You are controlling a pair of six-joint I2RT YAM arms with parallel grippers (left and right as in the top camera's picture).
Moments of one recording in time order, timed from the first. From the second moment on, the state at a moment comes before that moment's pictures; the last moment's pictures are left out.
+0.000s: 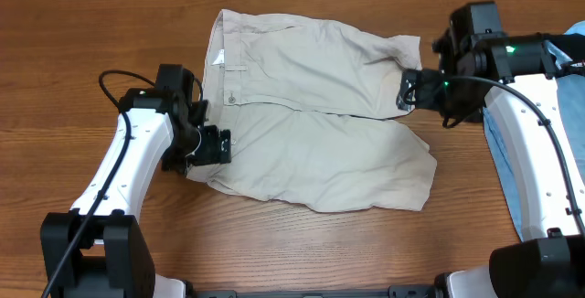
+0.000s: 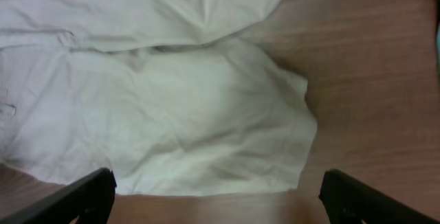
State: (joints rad) left arm -0.06 1.64 1.17 -1.12 0.16 -0.14; right arm 0.07 1.64 1.64 -1.39 -0.14 0.26
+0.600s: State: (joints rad) left arm -0.06 1.64 0.93 -0.84 0.24 -0.55; right arm 0.06 1.64 1.64 -1.40 -0.15 0.29
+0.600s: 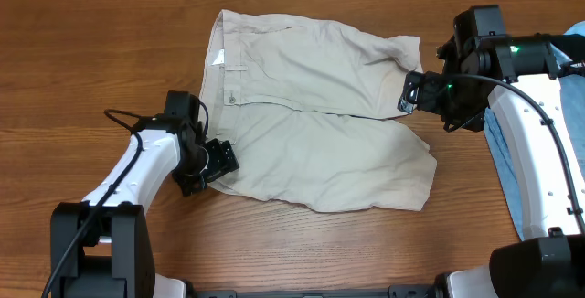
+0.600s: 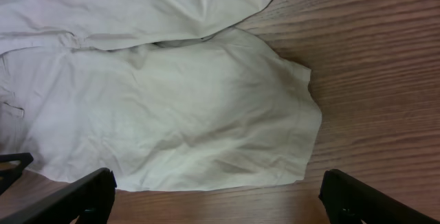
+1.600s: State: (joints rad) left arm -0.06 1.64 0.85 -0.67 0.06 -0.87; right arm 0.06 1.64 1.64 -1.41 -0.15 0.28
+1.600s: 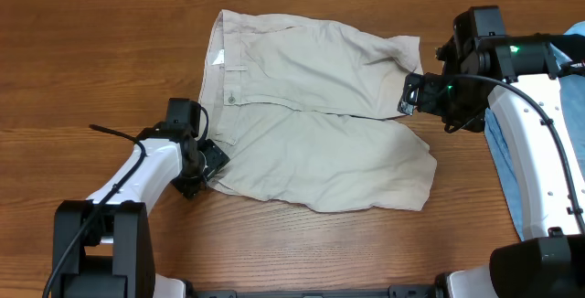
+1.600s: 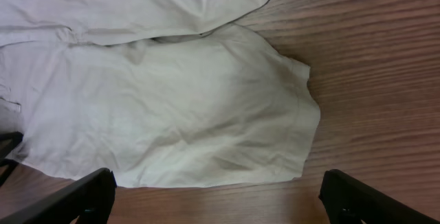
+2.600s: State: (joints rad) left arm -0.06 1.47 0.85 -0.87 0.04 -0.66; right arm 0.06 1.57 1.23 -1.38 -0.24 0.37
